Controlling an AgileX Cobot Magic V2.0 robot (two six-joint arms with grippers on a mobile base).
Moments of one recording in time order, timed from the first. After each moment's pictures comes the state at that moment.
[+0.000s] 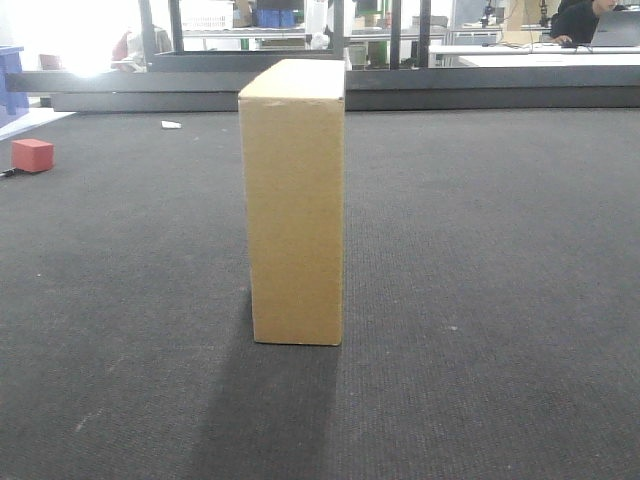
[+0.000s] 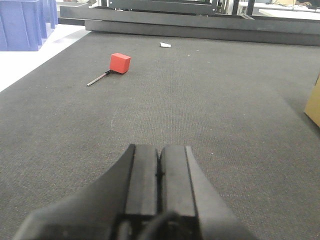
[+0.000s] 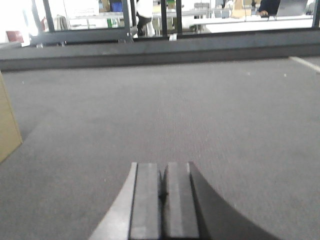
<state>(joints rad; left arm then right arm) -0.07 -0.01 0.03 -0.08 0.12 0.05 -0.03 -0.01 0.03 0.05 0.05 0.08</state>
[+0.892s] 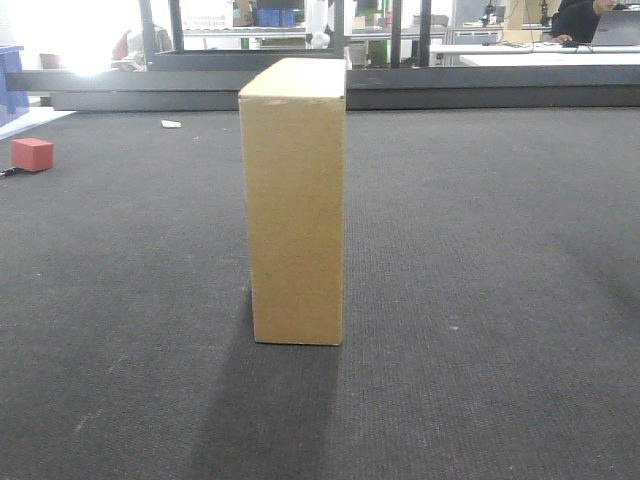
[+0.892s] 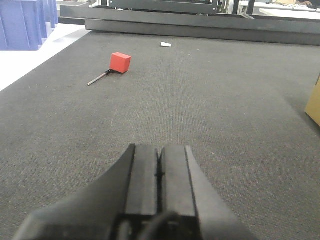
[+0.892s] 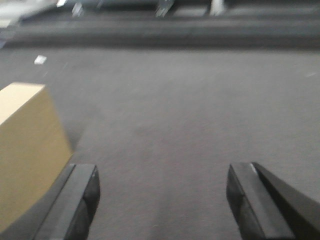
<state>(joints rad) -0.07 -0.01 0.03 -0.08 0.12 0.05 0.16 0.71 -0.55 0.05 0.15 0.08</state>
